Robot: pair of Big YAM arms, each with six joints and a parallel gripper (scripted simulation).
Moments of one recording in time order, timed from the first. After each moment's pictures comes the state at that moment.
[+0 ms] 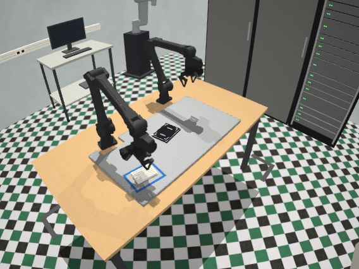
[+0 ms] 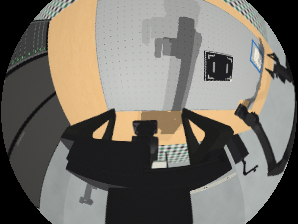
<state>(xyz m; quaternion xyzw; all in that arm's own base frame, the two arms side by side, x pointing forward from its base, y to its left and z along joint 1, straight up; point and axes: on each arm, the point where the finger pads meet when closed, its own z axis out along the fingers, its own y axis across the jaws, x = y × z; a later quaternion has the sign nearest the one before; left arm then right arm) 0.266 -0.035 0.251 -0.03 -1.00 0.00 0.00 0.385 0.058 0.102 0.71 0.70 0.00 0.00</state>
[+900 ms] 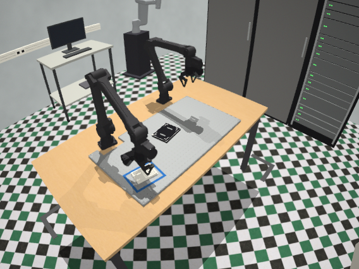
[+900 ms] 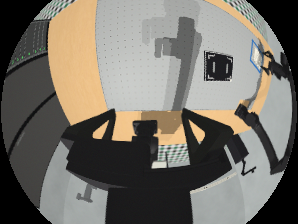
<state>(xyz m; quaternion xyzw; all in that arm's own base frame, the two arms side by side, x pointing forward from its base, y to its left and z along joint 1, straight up) 0.266 -0.035 0.251 -0.03 -1.00 0.00 0.00 0.384 0.058 0.061 0.72 0.70 0.00 0.00</state>
